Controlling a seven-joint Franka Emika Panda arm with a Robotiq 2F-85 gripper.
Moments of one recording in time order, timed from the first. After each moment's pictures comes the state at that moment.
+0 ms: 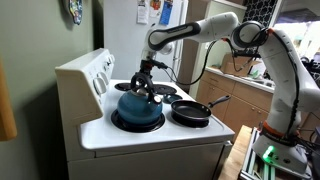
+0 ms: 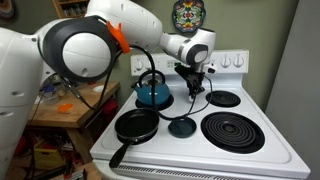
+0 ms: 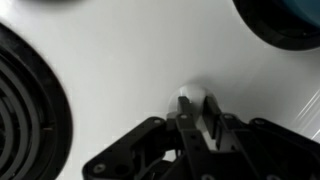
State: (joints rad) arm 0.23 0.61 0.10 -1.36 0.17 2.03 0.20
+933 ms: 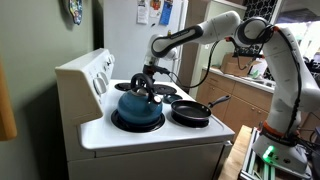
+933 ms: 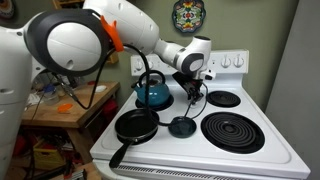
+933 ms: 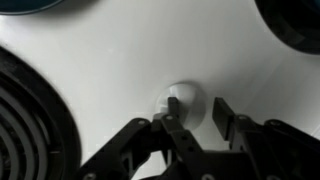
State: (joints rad) arm 0.23 0.55 0.10 -1.53 0.16 2.18 0.21
